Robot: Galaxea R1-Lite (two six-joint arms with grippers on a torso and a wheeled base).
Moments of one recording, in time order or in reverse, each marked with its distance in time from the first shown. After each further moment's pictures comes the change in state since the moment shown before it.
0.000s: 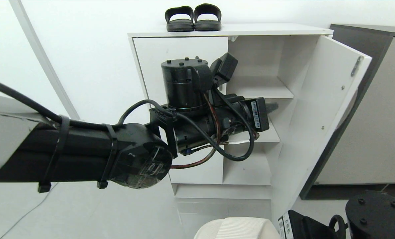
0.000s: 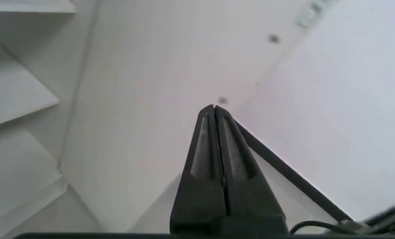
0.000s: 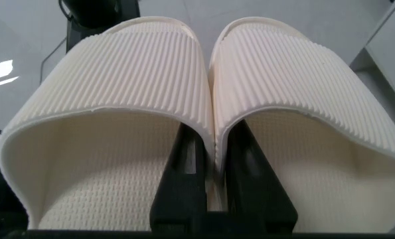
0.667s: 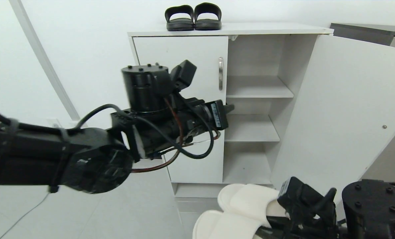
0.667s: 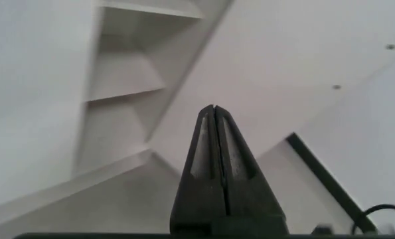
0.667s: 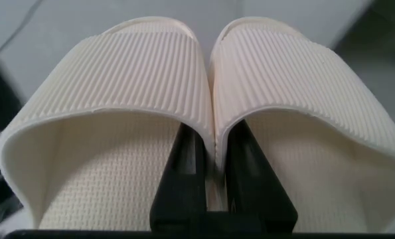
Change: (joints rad) left arm 0.119 -0.137 0.213 -0.006 0.155 0.025; right arm -0.046 0.016 -0.039 0.000 -0.375 0.090
